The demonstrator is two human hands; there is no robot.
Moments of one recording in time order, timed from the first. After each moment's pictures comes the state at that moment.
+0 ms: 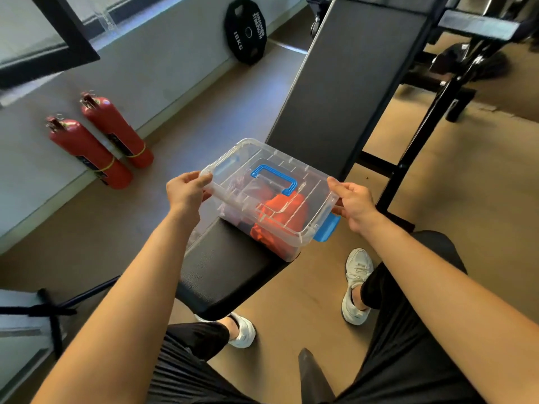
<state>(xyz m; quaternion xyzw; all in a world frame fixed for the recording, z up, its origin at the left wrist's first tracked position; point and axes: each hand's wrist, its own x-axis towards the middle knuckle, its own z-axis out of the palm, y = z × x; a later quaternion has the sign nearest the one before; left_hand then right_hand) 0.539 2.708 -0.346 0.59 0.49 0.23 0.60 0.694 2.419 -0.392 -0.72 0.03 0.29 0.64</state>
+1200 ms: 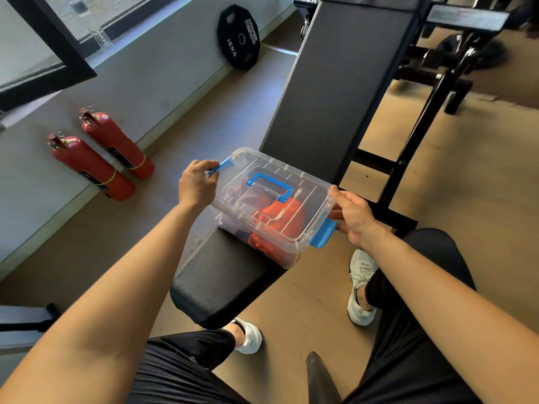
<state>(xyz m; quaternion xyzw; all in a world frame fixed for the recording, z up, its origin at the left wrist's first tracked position) 0.581 2.709 -0.341 0.89 0.34 0.15 0.26 0.677 2.404 -0.400 -0.69 0.06 0.30 0.65</state>
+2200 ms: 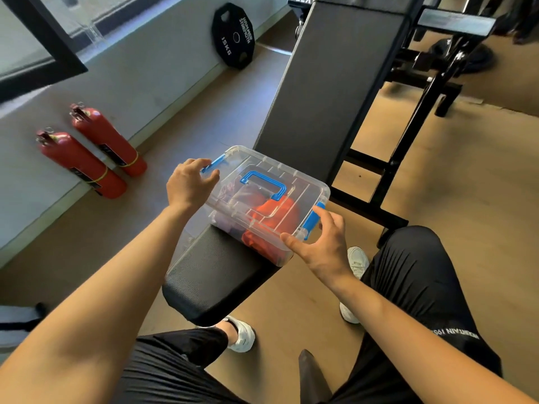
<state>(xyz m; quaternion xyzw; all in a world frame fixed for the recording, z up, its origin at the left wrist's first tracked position) 0.572 2.710 -0.344 0.92 0.31 0.16 0.18 0.580 2.408 -0.379 -0.85 -0.12 0.12 0.51</state>
